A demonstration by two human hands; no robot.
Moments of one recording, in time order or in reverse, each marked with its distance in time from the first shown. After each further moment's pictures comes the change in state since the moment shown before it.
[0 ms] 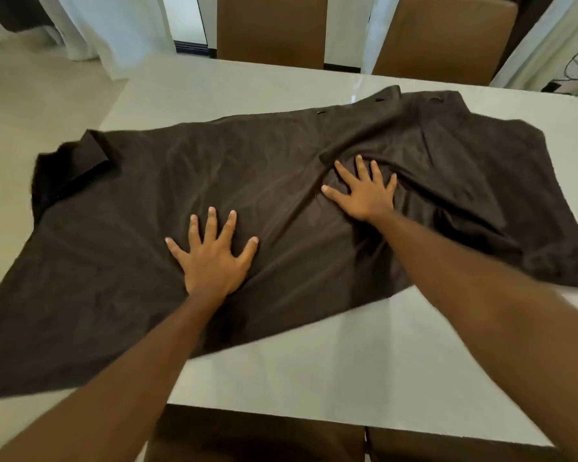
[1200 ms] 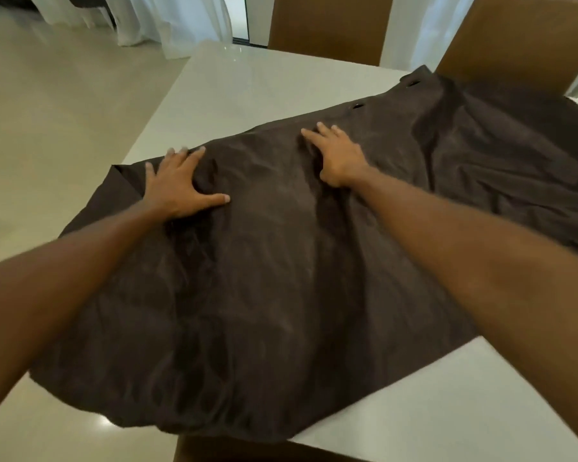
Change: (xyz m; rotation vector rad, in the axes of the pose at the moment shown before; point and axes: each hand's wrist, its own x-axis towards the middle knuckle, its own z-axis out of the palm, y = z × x) left_hand 0.145 -0.149 -0.067 -0.017 -0.123 0.079; right_hand 0.061 -0.172 -0.005 -0.126 0.032 -0.393
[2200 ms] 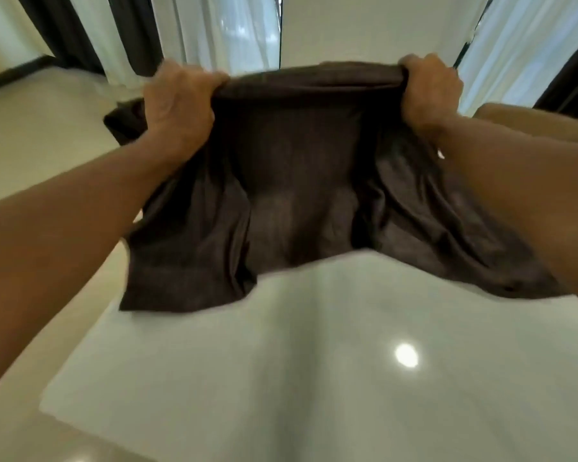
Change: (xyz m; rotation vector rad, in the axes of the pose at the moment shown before) left_hand 0.022 0.041 -0.215 0.174 0.751 0.176; right_hand 0.053 -0.001 -0.222 -0.149 0.678 0.114
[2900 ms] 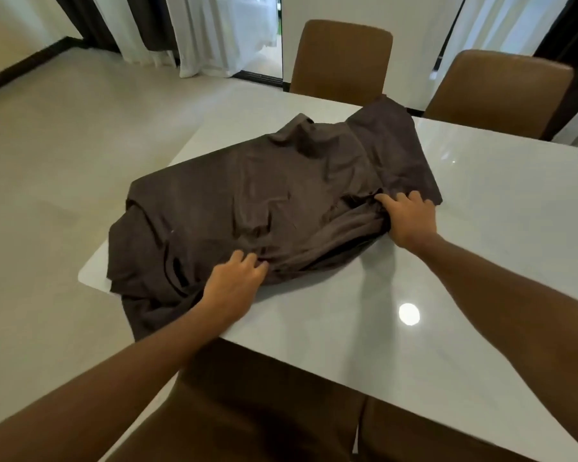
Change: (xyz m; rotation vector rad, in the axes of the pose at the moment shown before) left_hand -0.328 0.192 -0.036 0.176 -0.696 0.242; right_hand -0.311 0.137 0.023 -0.151 -0.470 -0.142
